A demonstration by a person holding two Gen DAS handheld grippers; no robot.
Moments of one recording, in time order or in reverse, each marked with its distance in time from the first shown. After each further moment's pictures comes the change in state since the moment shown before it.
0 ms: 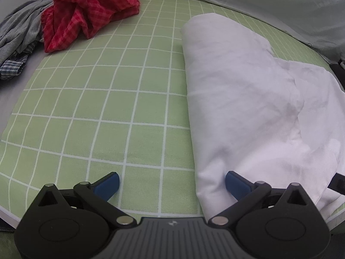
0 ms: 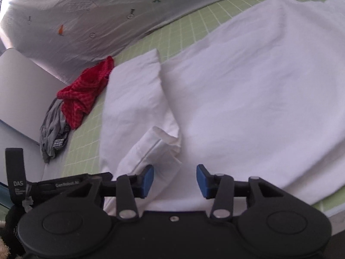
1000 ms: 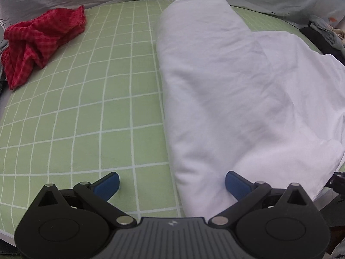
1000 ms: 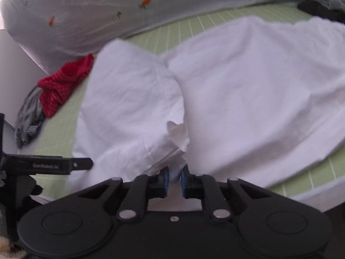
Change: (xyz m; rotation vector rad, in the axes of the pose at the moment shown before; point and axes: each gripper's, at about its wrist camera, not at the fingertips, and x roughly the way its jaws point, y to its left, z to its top) left arm 0.001 -0.086 0.006 0.210 0.002 -0.025; right arm -0.031 -0.035 -0.023 -0.045 0.021 -0.218
